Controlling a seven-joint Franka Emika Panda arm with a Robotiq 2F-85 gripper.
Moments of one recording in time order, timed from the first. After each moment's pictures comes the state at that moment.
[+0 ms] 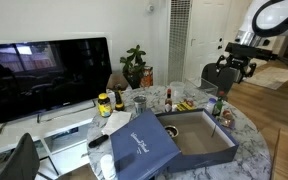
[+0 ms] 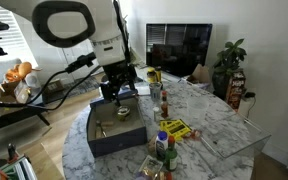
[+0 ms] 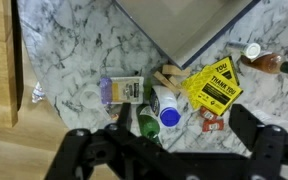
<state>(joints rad) -0.33 -0.47 0.10 -2.69 0.12 2.39 1.08</state>
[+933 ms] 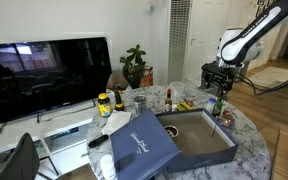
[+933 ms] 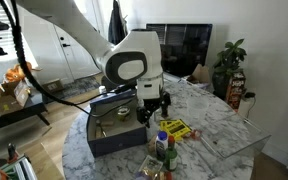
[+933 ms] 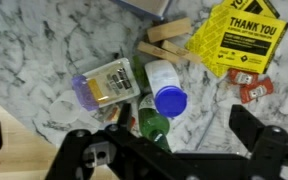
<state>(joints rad) -0.28 0.07 -0.06 -2.46 0.00 2.66 1.43</state>
